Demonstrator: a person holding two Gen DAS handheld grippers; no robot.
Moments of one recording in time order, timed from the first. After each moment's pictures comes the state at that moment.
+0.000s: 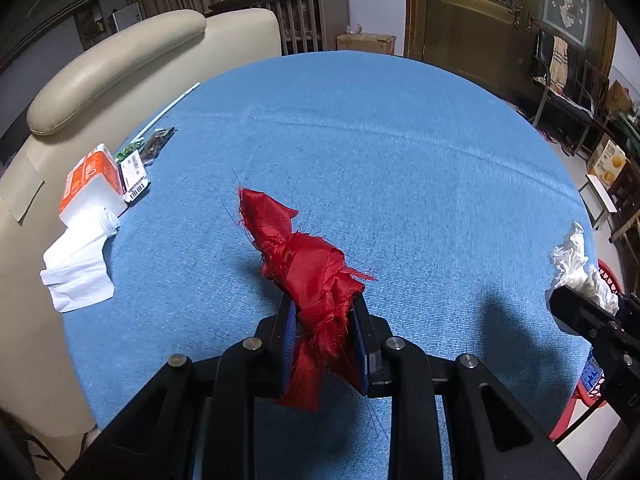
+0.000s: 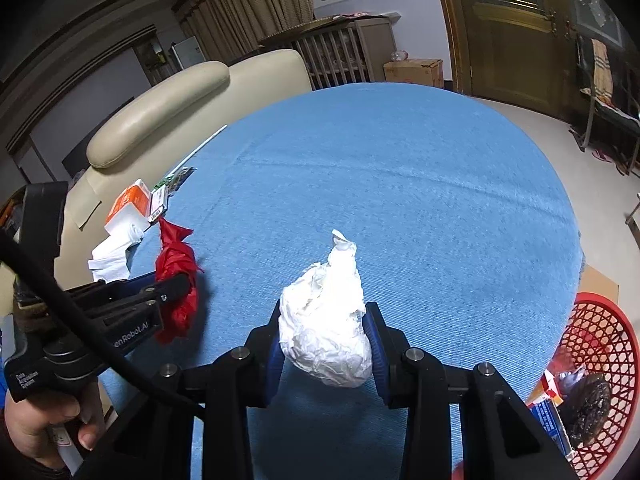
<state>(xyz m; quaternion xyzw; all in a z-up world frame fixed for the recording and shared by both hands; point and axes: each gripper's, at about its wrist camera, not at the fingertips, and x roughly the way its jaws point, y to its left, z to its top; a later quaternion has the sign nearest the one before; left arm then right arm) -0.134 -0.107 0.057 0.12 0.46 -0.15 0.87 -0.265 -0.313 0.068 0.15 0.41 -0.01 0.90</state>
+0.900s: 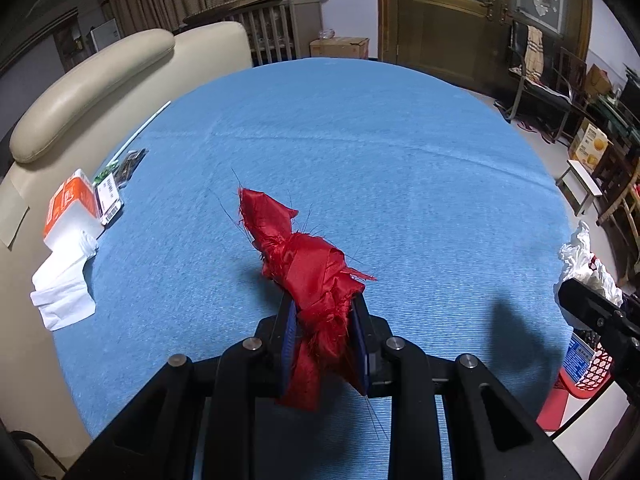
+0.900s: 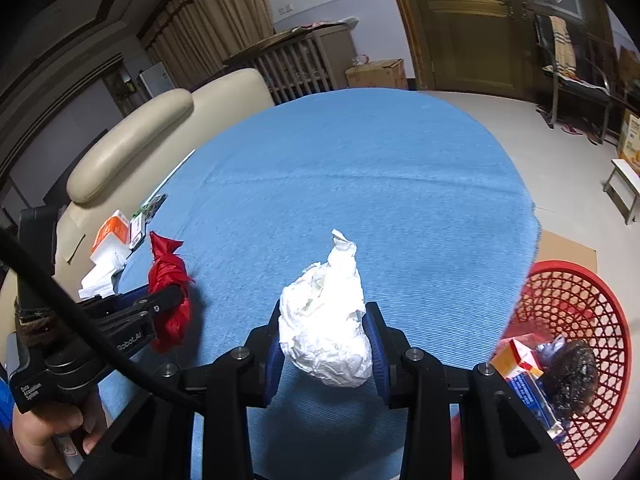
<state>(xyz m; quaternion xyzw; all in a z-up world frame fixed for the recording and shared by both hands) -0.151 -0.139 0.061 0.14 0.44 -0.19 0.86 -0.297 -0.344 0.071 0.20 0.39 -0.07 0.90</state>
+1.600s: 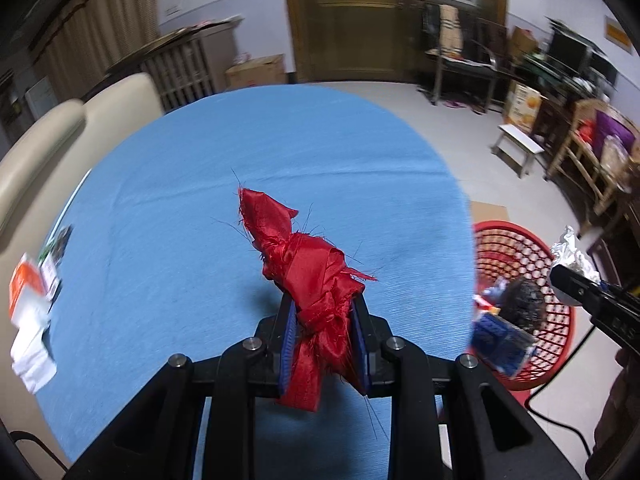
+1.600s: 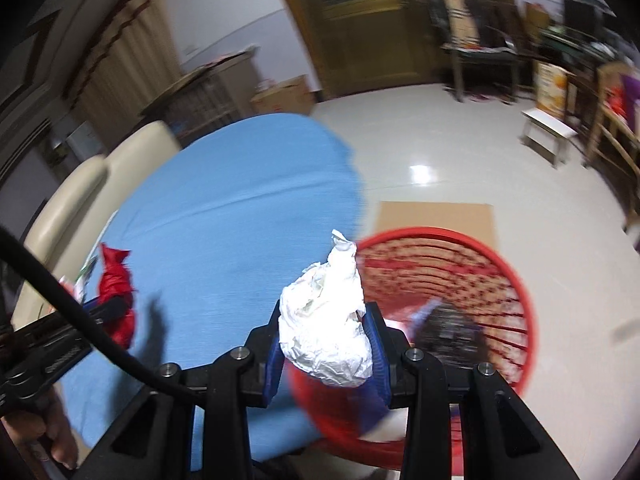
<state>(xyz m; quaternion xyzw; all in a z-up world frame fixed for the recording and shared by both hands) -0.212 -0.241 0.081 0.20 0.40 -0.32 0.84 -0.407 -0.464 0.057 0.27 0.36 -0.22 0.86</state>
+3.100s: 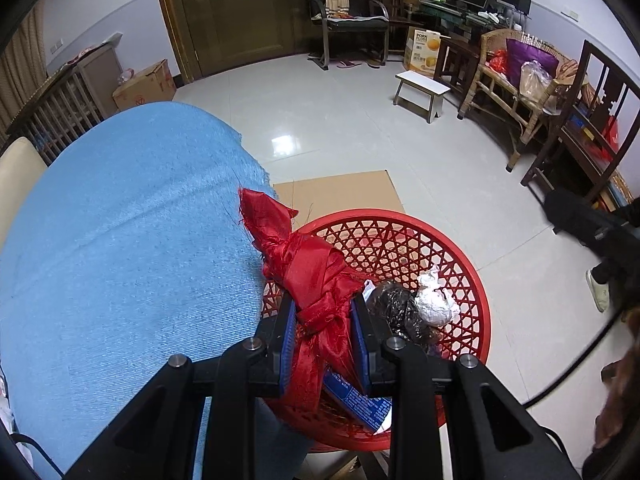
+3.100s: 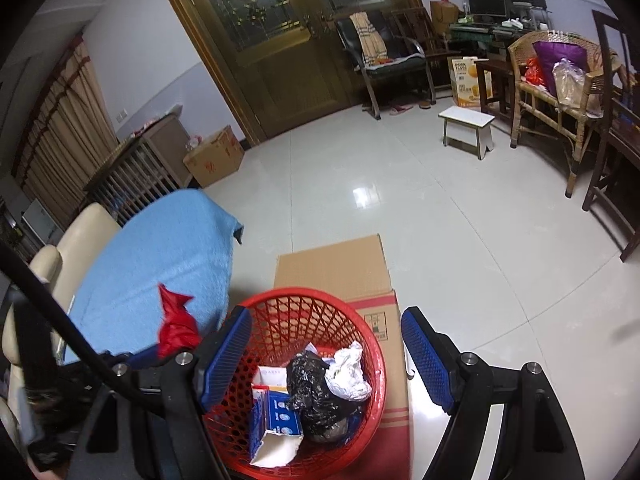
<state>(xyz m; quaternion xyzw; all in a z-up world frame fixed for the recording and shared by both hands) -0.291 -0.398 0.061 0.27 0.42 -0.45 0.74 -0.500 -0.563 0.089 0.32 0.29 -0.33 0.84</state>
